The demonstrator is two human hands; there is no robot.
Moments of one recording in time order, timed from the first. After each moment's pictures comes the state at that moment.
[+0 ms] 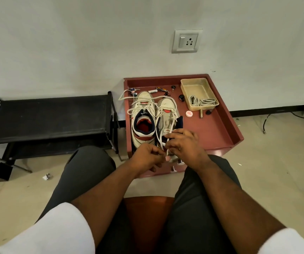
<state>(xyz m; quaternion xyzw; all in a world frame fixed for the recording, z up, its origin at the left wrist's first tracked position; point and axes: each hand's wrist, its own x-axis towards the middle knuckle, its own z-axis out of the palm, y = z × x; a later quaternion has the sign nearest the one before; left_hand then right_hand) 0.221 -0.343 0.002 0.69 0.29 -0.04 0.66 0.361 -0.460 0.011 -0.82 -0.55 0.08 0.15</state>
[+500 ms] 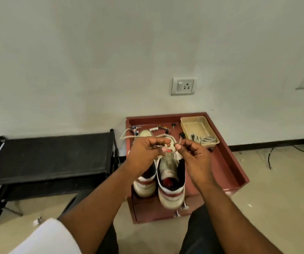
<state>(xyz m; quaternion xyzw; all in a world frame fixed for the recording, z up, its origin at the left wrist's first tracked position) 0.283 -0.286 0.093 0.71 0.22 0.18 0.65 0.387 -0.414 0.064 -0.66 -0.23 0.16 0.70</state>
